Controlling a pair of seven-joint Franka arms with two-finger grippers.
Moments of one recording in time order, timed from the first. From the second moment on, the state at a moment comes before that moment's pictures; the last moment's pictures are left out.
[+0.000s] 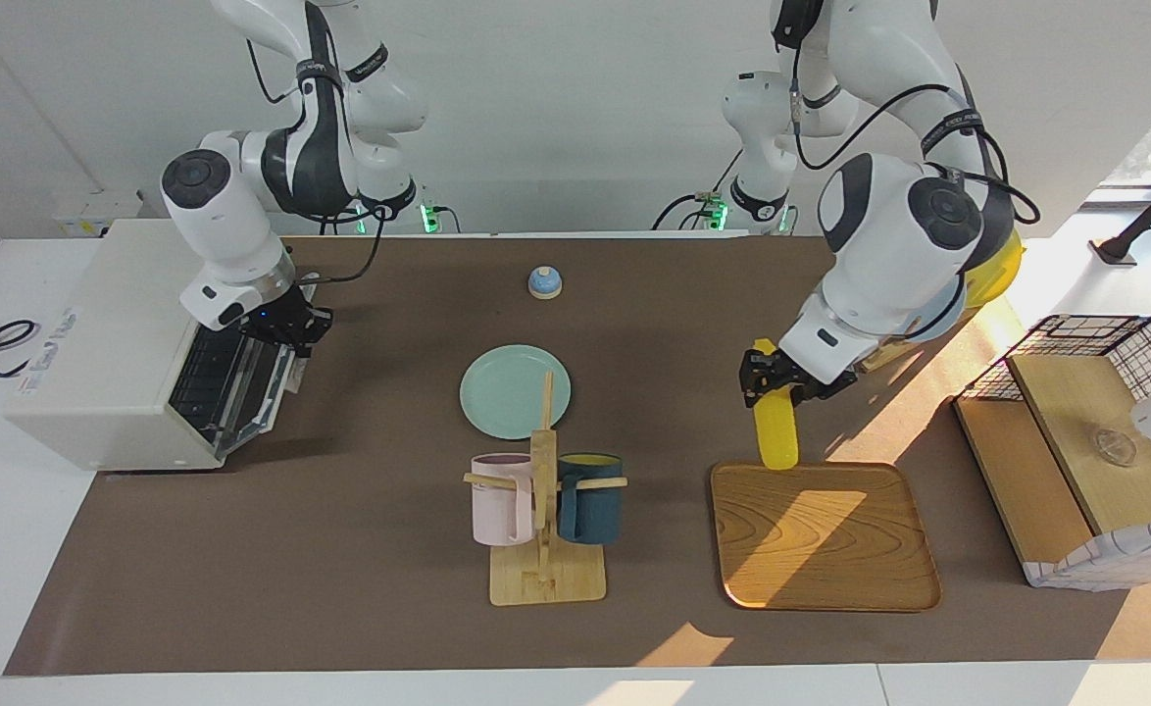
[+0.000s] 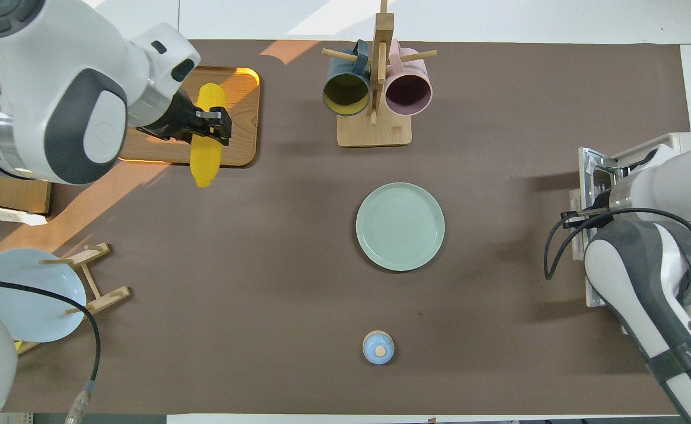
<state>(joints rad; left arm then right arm) -0.31 0.35 -0.04 -1.46 -0.17 1.81 -0.21 -0.10 -0.02 0.08 -2.20 -0.02 2.13 -0.10</state>
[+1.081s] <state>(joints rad) -0.83 0.44 -0.04 -1.80 -0.18 2.48 -0.63 0.02 0.12 0.07 -2.23 0.05 2.38 0.08</state>
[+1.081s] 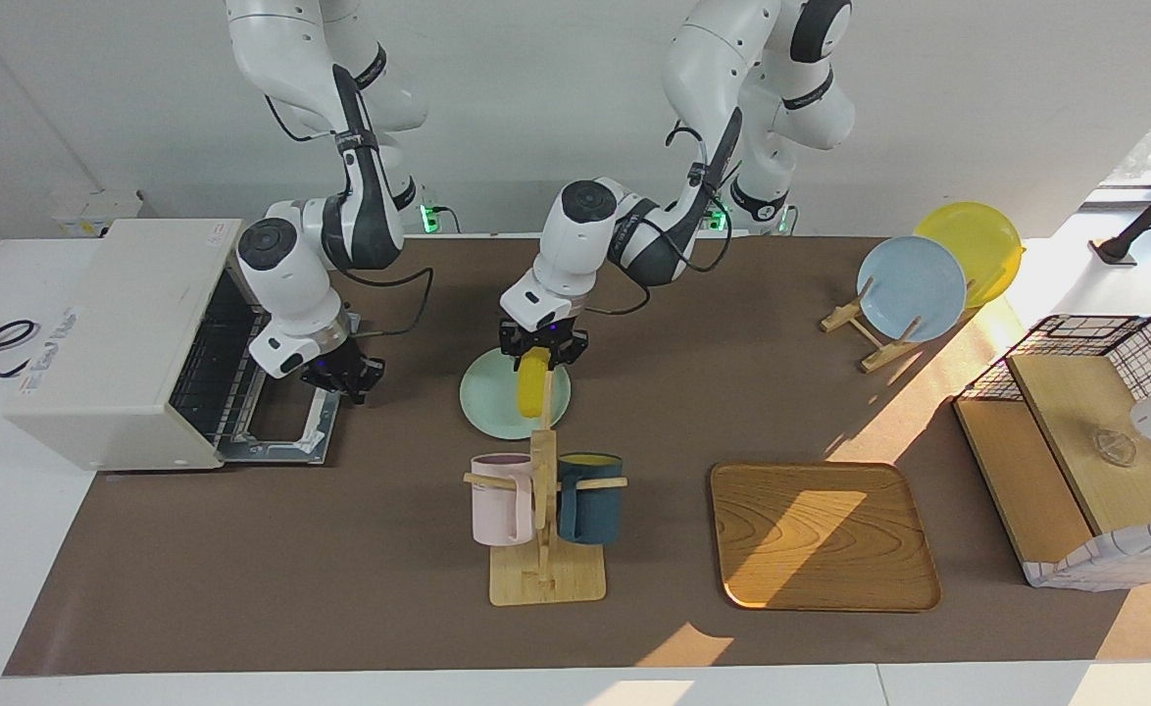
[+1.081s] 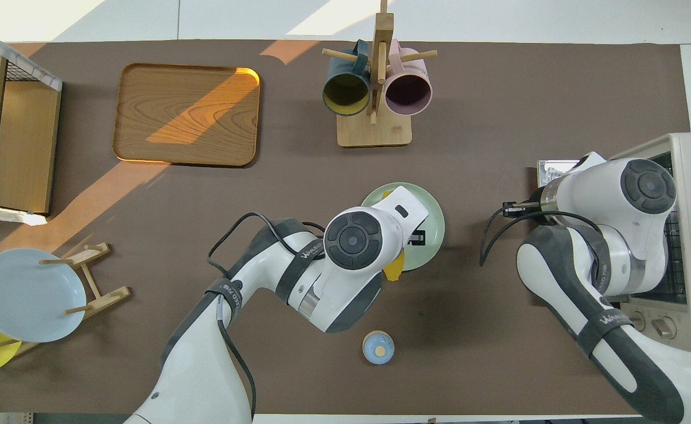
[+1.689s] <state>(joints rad) -0.81 0.43 -0.01 -1.78 -0.18 2.50 -0.66 0.09 0.14 0.07 -2.12 0.05 2.29 0.11</state>
